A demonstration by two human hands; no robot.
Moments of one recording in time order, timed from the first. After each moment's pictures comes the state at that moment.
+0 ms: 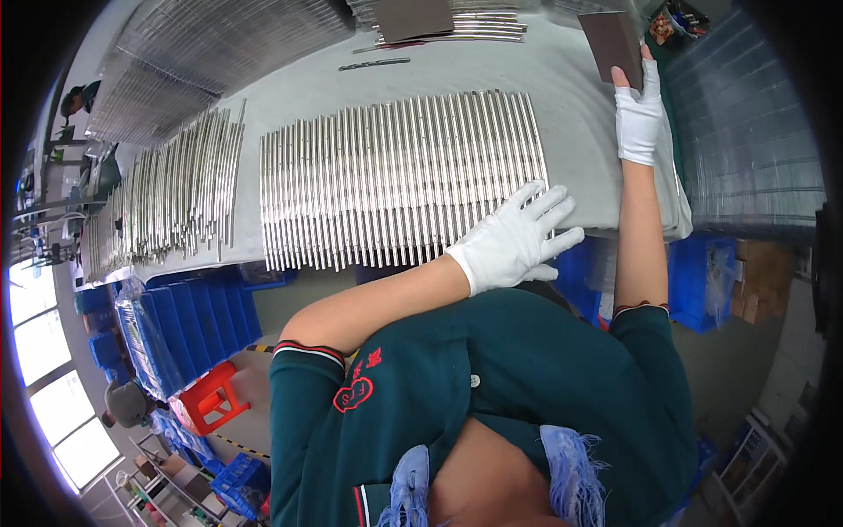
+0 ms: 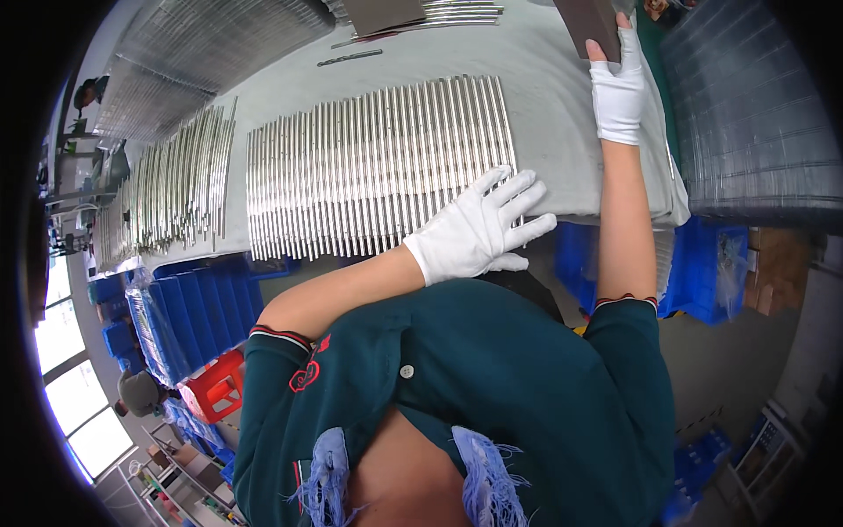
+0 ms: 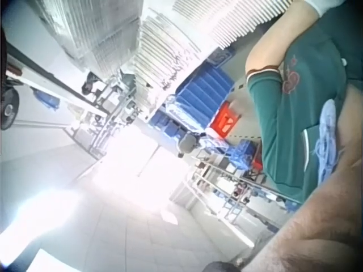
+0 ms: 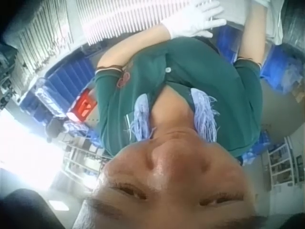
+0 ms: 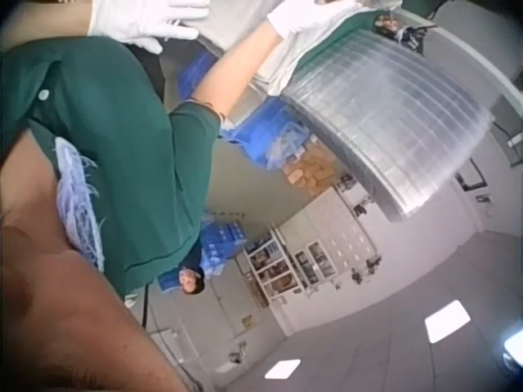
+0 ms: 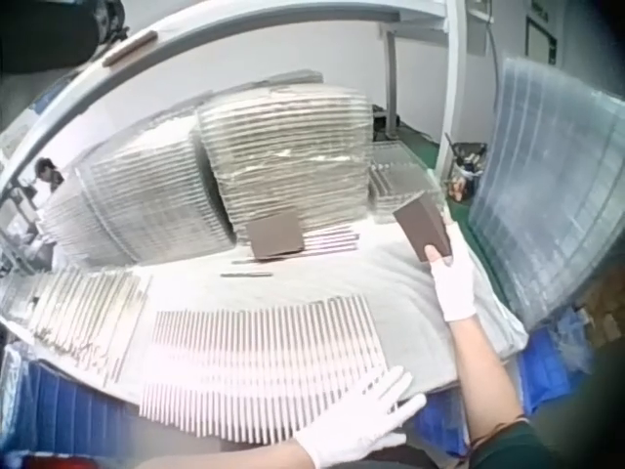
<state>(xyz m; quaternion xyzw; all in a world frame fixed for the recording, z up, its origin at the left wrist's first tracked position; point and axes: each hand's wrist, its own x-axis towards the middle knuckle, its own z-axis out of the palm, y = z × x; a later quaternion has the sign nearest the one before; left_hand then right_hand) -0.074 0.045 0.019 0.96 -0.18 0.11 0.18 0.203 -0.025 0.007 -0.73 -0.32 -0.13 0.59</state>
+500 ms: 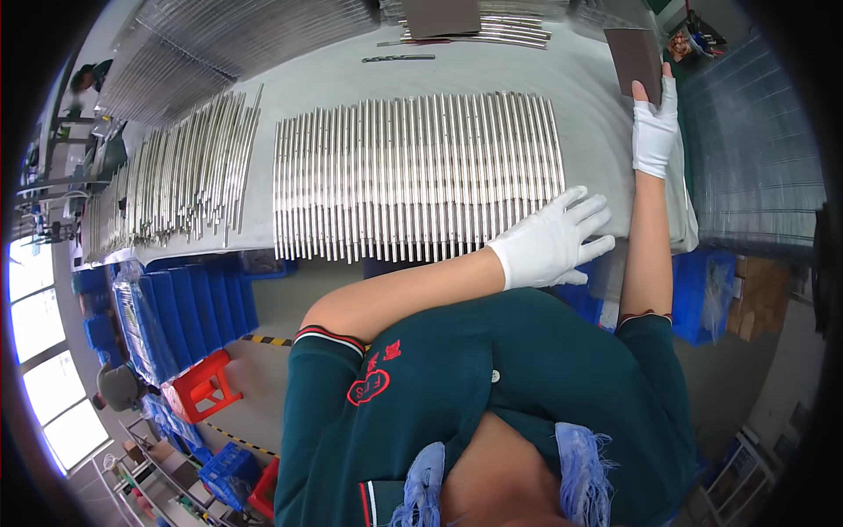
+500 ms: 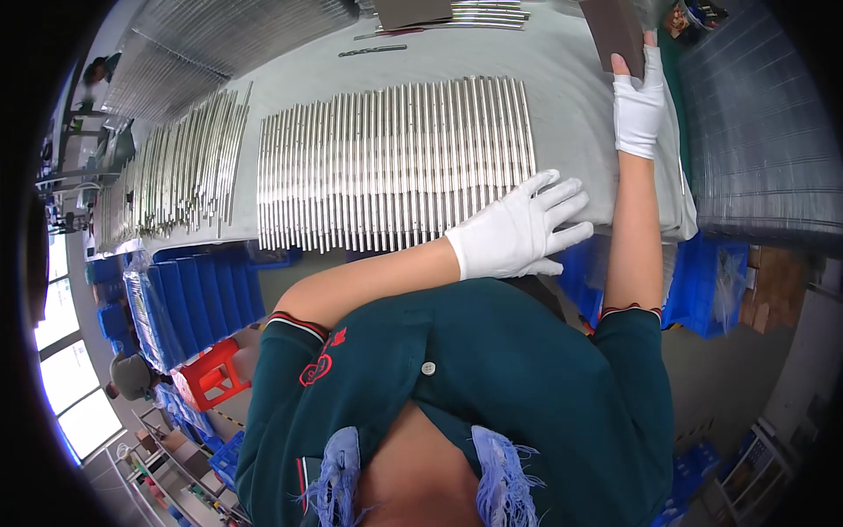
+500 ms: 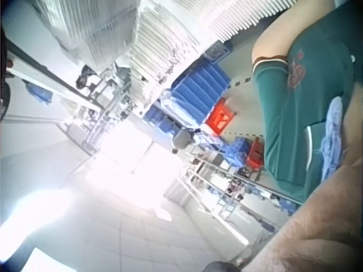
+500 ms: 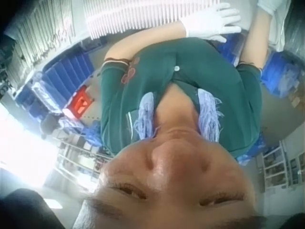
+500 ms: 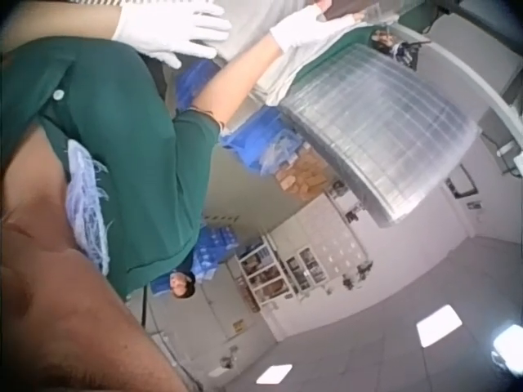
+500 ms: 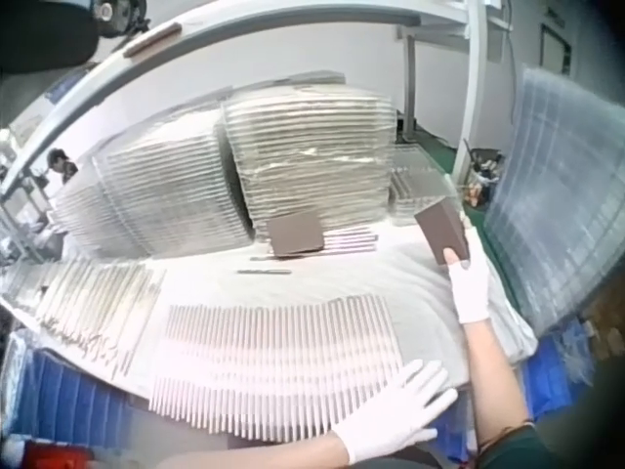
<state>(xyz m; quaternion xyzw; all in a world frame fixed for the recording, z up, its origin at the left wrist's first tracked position) -0.055 0.033 0.029 0.96 -0.21 0.12 0.15 0.202 -0.023 0.011 -0.69 -0.32 -0.11 0.64</state>
